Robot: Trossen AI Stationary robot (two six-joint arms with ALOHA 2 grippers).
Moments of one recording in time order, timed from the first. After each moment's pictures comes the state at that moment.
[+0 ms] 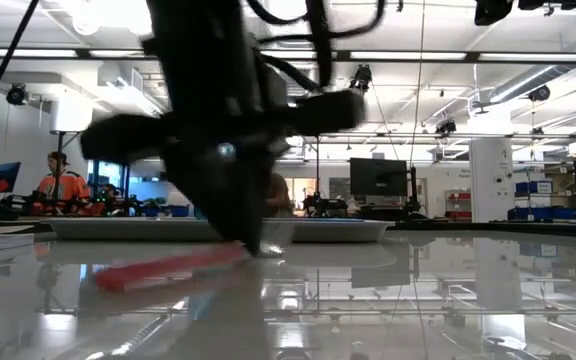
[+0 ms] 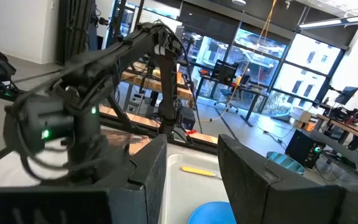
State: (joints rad) left arm -0.44 2.19 1.70 -0.96 -0.37 -1.66; right arm 0.37 0.64 0.40 0.31 0.33 -0.32
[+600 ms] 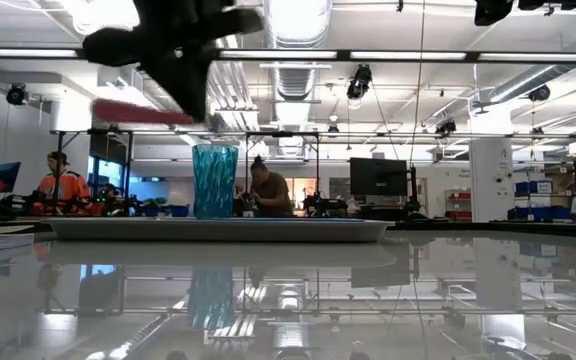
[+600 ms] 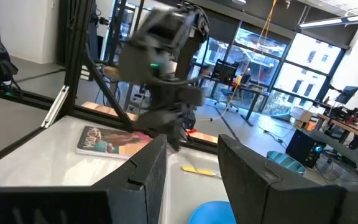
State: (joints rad) left arm -0.28 1.69 1.43 -1.18 -0.56 -1.49; right arm 0.37 0.64 0.40 0.31 0.33 -0.32
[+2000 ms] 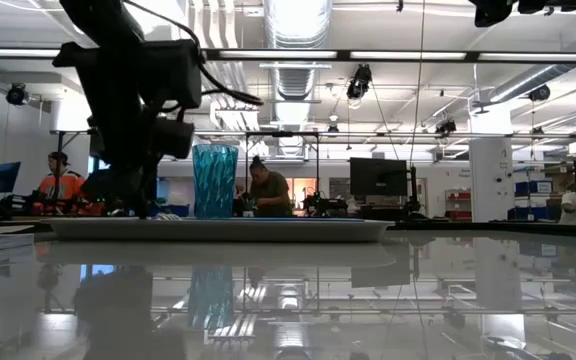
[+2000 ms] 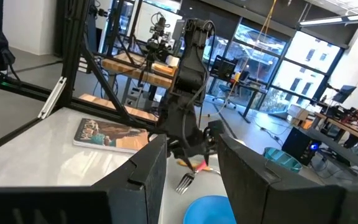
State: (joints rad) left arm 0.00 1.52 0.79 -0.72 -0.65 -0.07; right arm 0.37 0.64 0.40 0.29 0.34 -0.34
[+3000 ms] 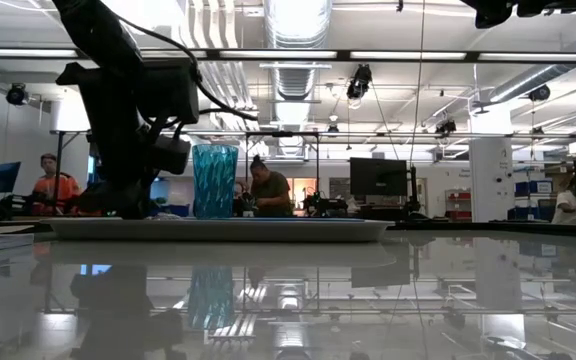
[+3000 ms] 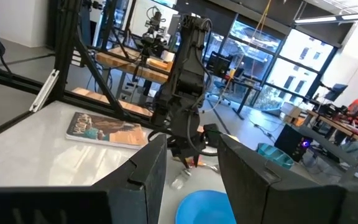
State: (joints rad) left arm 0.08 1.52 0.71 -0.61 -0.55 -0.02; right arm 0.37 0.64 0.40 0.27 0.37 -0.36
